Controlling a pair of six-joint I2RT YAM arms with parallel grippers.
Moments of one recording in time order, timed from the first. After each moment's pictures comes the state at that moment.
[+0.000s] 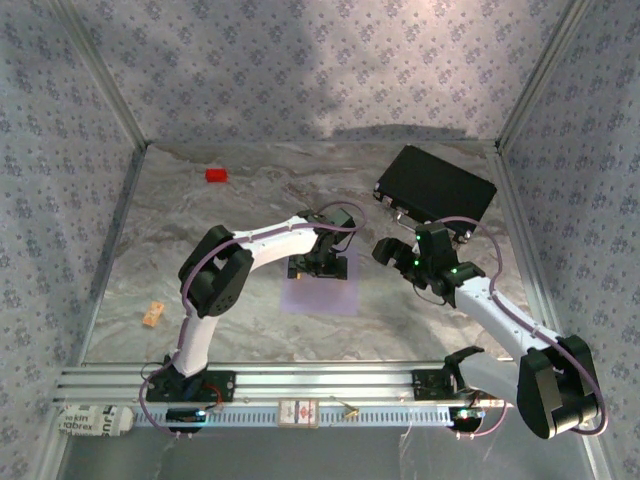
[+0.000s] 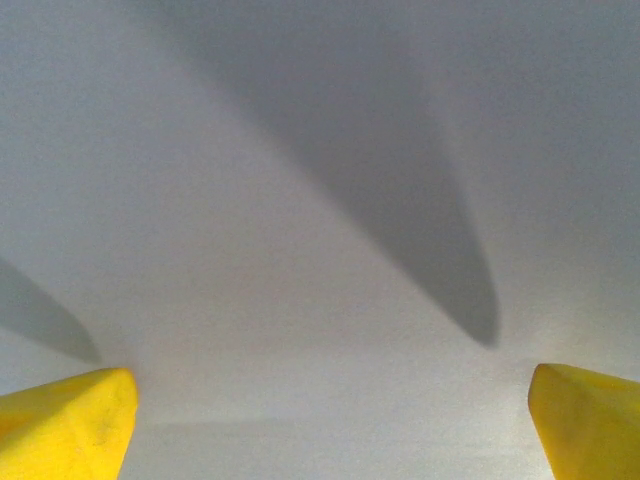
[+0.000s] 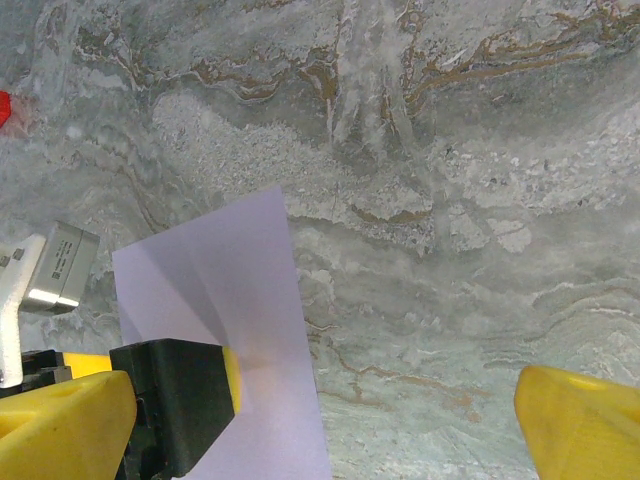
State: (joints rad) left arm -0.86 2.07 1.53 -0.95 -0.04 -0.80; right arm 0.35 1.10 0.59 -0.30 -0.19 0.82
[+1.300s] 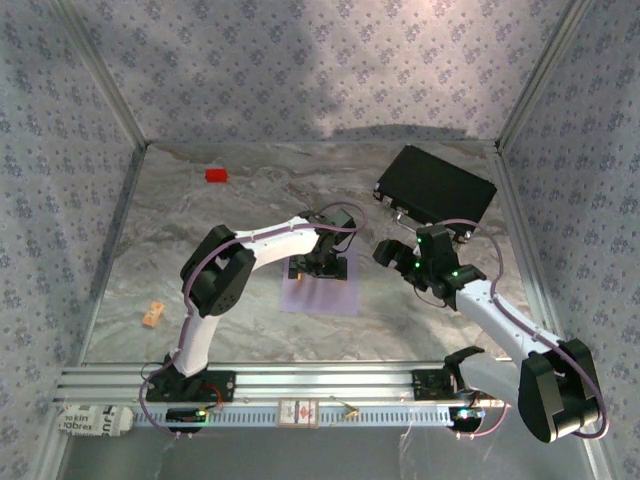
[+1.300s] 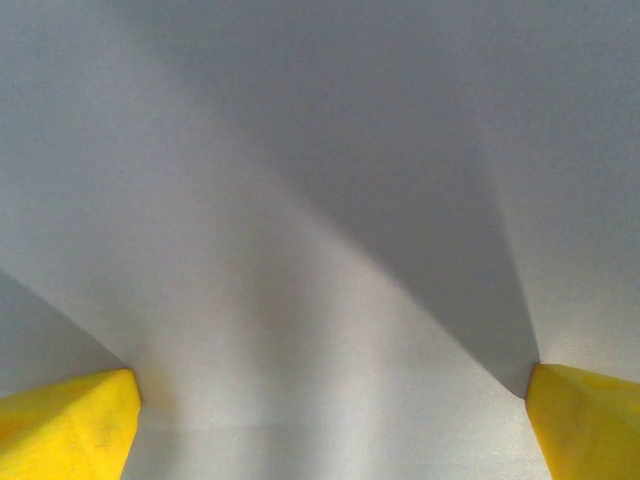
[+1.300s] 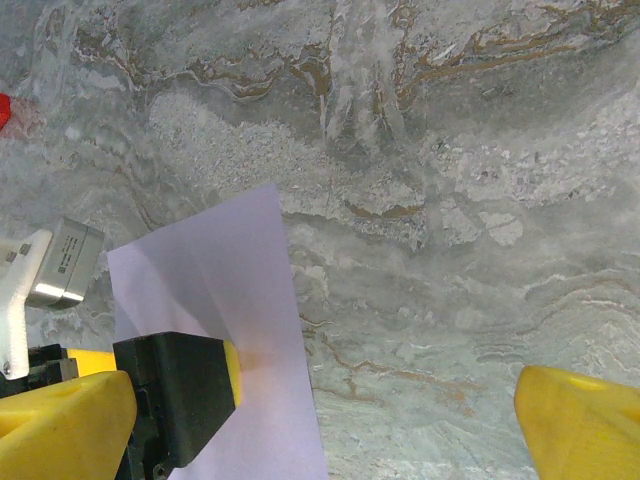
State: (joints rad) left arm -0.86 2.09 1.53 -0.94 -0.04 -0.80; right arm 0.35 1.08 0.57 -0.29 -0.19 0.82
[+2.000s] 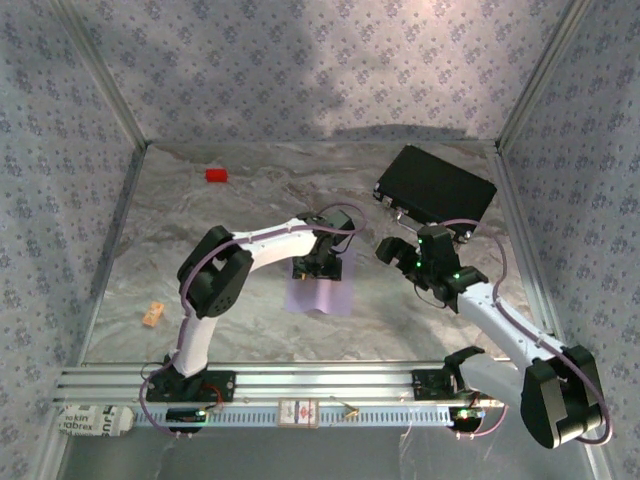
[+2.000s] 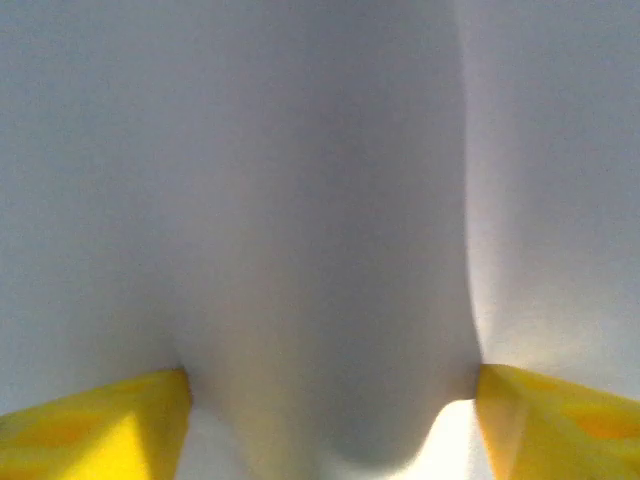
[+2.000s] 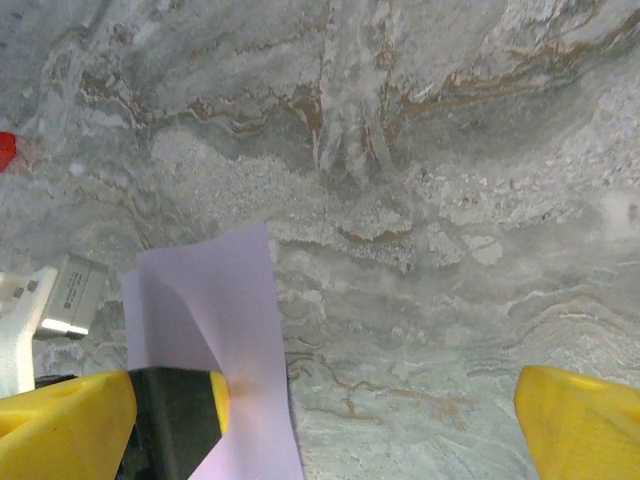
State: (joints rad) left arm -0.86 2.06 1.48 -0.89 -0.04 -0.76; right arm 0.37 1.04 0.57 -0.29 -0.11 0.86
